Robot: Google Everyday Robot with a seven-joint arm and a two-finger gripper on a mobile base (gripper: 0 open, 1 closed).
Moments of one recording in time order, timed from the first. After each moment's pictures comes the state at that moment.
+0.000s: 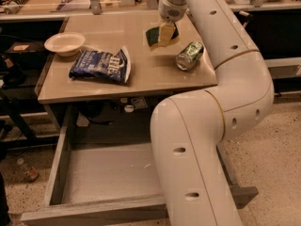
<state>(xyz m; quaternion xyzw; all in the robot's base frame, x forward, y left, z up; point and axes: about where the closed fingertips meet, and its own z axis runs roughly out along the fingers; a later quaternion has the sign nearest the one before) 0.804 -0.070 0.895 -0.68 0.70 -0.06 0.21</state>
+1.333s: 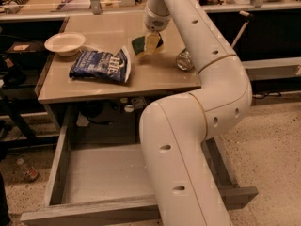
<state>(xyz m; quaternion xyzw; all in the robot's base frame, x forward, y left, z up) 0.815 -0.014 0.855 -0.71 0.67 -0.02 0.20</state>
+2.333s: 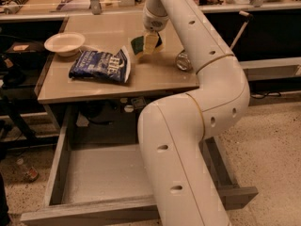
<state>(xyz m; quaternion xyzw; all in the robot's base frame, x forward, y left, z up) 0.821 -0.015 0.854 -0.71 0.67 -0.04 0.21</state>
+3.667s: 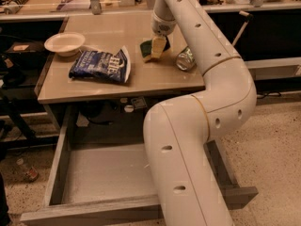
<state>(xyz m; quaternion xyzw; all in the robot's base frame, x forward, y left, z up) 0.824 -0.046 0.838 -0.68 0.71 -0.04 0.19</state>
